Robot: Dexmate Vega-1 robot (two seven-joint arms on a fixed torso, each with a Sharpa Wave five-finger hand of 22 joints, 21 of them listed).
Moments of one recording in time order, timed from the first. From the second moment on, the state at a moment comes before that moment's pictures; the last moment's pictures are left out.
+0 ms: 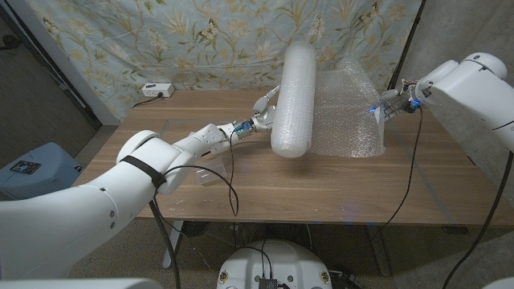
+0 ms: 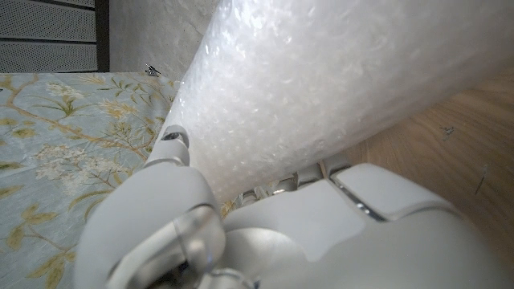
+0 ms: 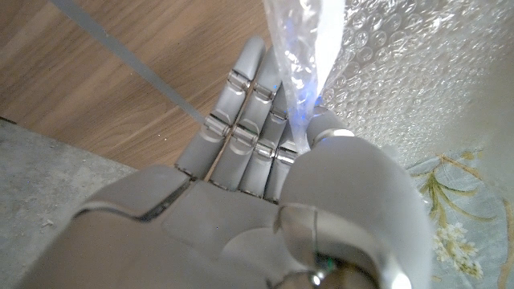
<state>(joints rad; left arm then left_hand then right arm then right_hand) 0.18 0.07 0.54 -0.36 -1.07 0.38 -1.08 0.70 0.14 0.30 -0.15 0.20 -0.17 -0.22 0.18 0.18 -0.01 0.21 0.23 0.21 0.22 0.22 0.19 0.18 0.25 0.21 0.26 0.21 -0.56 -1.02 -0.34 -2.06 0.33 -1.30 0.14 1.04 0.14 0.37 -0.16 0.17 0.96 0.04 0.44 0.40 0.97 -0.09 0.88 0.56 1.14 -0.21 0.50 0.64 1.02 -0.13 0.67 0.20</state>
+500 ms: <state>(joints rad) 0.18 0.07 0.53 -0.35 -1.08 0.38 -1.06 0.70 0.14 0.30 -0.14 0.20 -0.17 -0.22 0.18 0.18 -0.01 0.21 0.23 0.21 0.22 0.22 0.19 0.18 0.25 0.21 0.26 0.21 -0.51 -1.03 -0.38 -2.02 0.32 -1.31 0.17 1.04 0.14 0.37 -0.16 0.17 0.96 0.04 0.44 0.41 0.97 -0.09 0.88 0.56 1.14 -0.21 0.49 0.66 1.01 -0.14 0.68 0.20</state>
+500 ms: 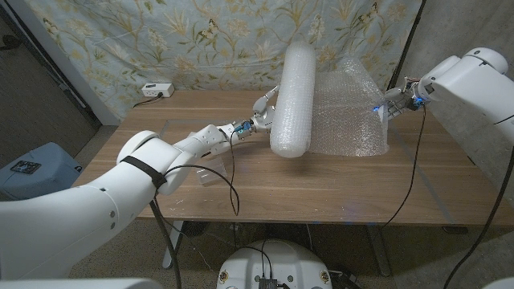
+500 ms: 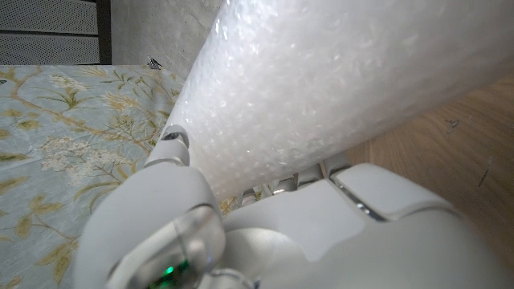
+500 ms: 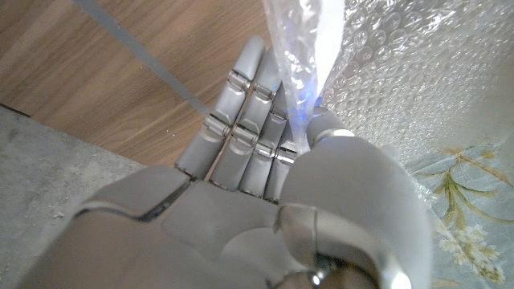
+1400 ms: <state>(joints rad) 0.21 0.10 0.52 -0.37 -1.09 0.40 -1.10 0.70 0.14 0.31 -0.15 0.20 -0.17 -0.22 0.18 0.18 -0.01 0.21 0.23 0.21 0.22 0.22 0.19 0.18 0.25 0.21 0.26 0.21 -0.48 -1.03 -0.43 -1.95 0.31 -1.32 0.17 1.04 0.14 0.37 -0.16 0.17 0.96 0.04 0.44 0.41 0.97 -0.09 0.87 0.56 1.14 -0.22 0.48 0.67 1.00 -0.14 0.70 0.20</state>
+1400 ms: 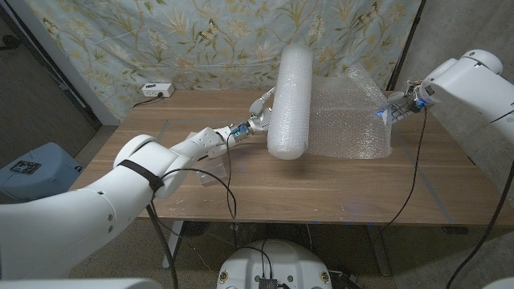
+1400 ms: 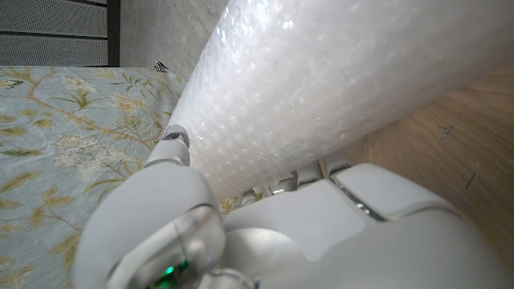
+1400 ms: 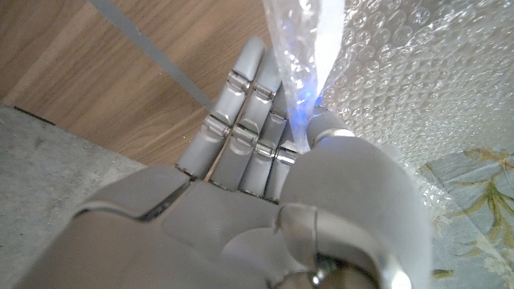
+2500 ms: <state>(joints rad) 0.24 0.13 0.51 -0.39 -1.11 0.41 -1.12 0.70 0.14 0.31 -0.15 0.20 -0.17 -0.22 0.18 0.18 -0.01 0.21 0.23 0.21 0.22 0.23 0.19 0.18 0.25 0.21 0.26 0.21 -0.41 -1.02 -0.50 -1.86 0.29 -1.34 0.20 1.04 0.14 0.38 -0.16 0.17 0.96 0.04 0.43 0.42 0.97 -0.09 0.87 0.57 1.15 -0.22 0.46 0.68 0.99 -0.14 0.73 0.20</state>
